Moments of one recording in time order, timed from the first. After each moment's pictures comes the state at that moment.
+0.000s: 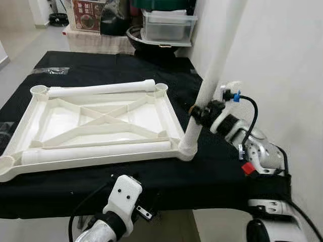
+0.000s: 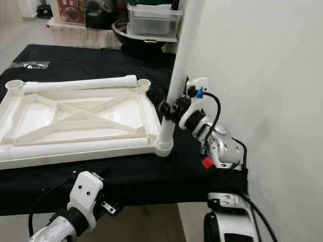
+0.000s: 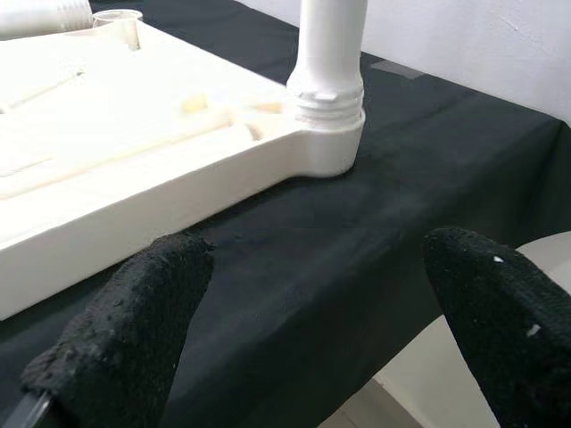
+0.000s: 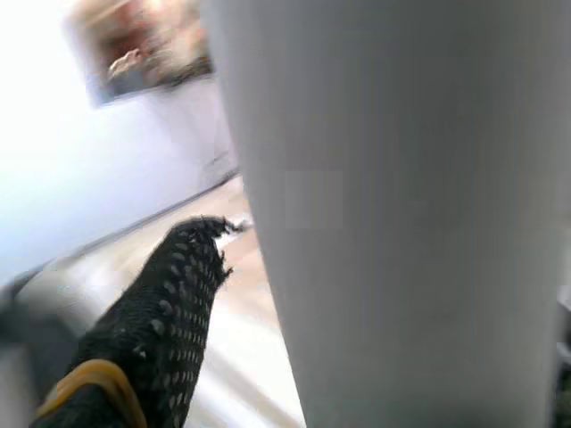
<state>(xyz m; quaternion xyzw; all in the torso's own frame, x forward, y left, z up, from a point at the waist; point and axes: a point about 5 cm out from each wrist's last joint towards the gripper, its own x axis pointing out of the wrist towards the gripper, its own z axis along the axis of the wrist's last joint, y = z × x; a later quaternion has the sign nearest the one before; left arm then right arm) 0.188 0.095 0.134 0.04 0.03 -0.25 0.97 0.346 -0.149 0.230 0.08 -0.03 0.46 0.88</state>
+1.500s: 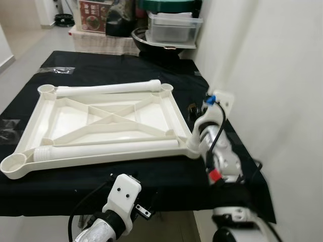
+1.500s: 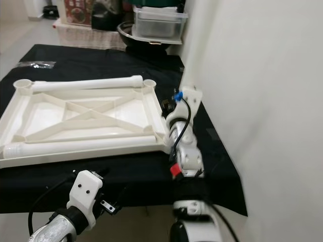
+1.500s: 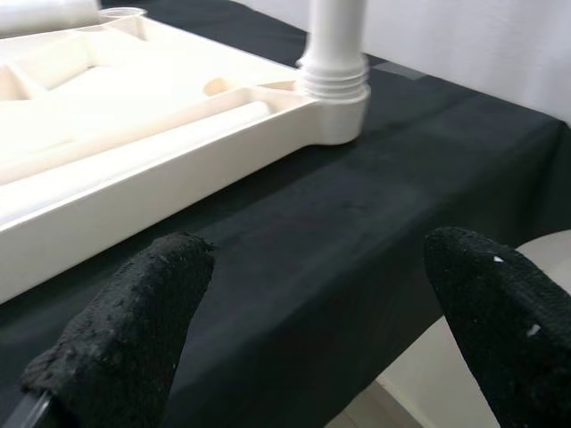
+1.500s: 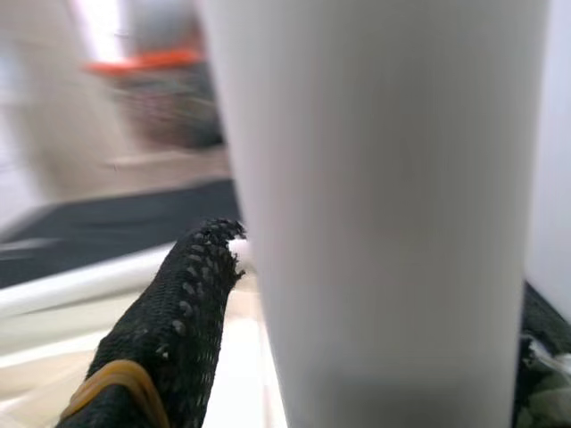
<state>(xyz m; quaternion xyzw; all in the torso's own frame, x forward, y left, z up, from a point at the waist) 0.190 0.094 0.133 0.04 0.03 -0.25 0.97 0.368 -0.134 0.230 0.11 -0.09 0.10 0.98</state>
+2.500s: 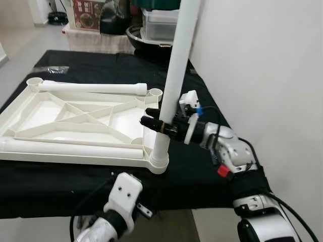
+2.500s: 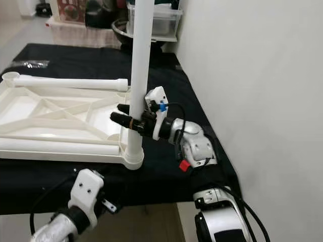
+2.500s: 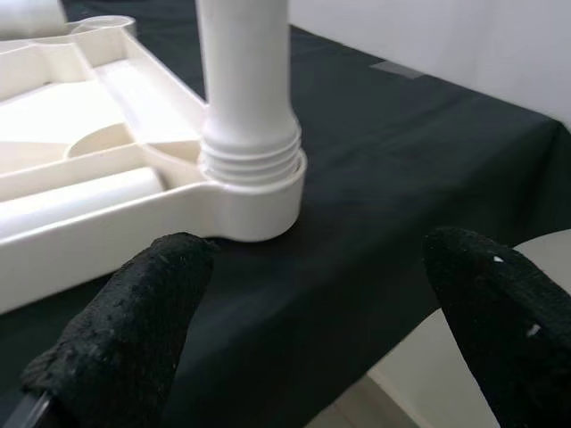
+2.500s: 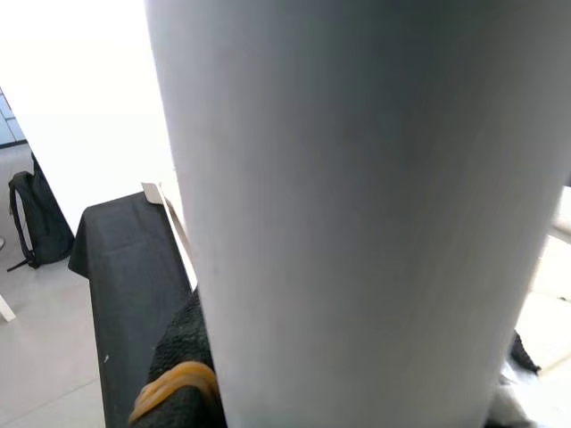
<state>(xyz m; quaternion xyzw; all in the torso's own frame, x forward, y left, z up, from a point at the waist) 0.189 0.094 0.131 0.04 0.03 -0.25 0.97 0.352 -0.095 0.213 0.03 -0.02 0.50 0.86</state>
